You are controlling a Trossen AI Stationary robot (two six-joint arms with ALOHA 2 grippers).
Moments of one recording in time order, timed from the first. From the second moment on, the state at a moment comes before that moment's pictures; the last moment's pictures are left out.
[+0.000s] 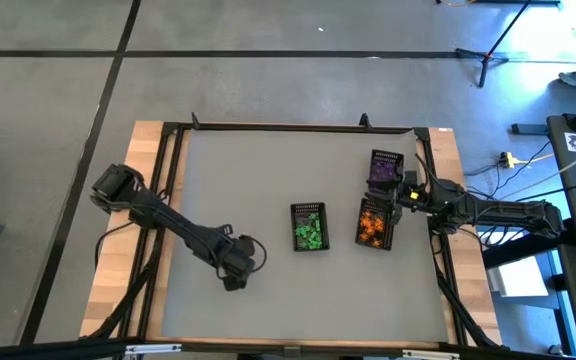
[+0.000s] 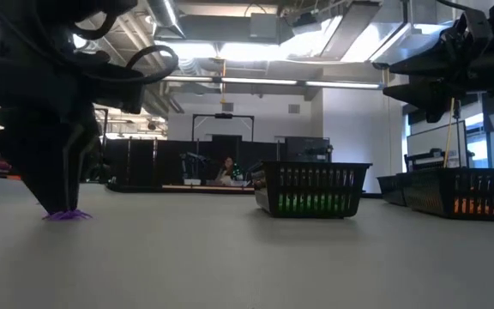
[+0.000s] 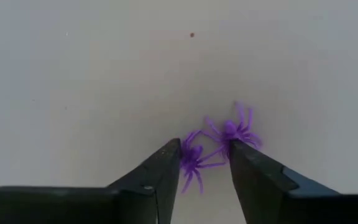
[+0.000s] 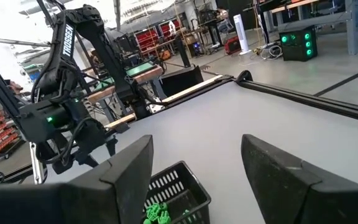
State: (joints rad) left arm -0.45 1.73 0.94 -0.64 -0.17 -0.81; right arm -0.11 0.26 0.08 0.18 0.11 0.36
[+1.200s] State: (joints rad) left arm -0.45 1.74 1.30 -0.85 -0.46 -0.55; right arm -0.10 0.26 0.08 0.18 0.11 0.36
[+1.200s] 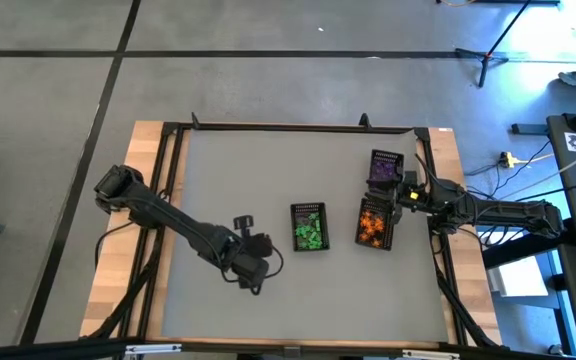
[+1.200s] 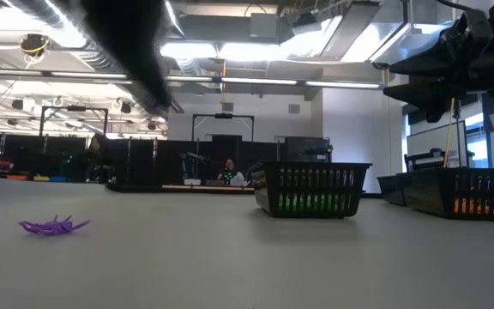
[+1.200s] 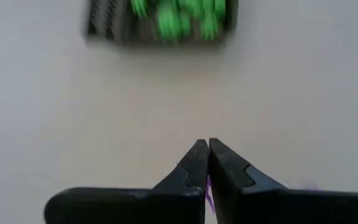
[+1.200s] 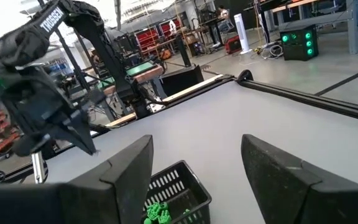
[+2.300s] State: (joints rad) left arm -0.24 1.73 1.10 0.44 -0.22 -0.20; right arm 0.16 0.92 0.15 0.82 0.03 0.05
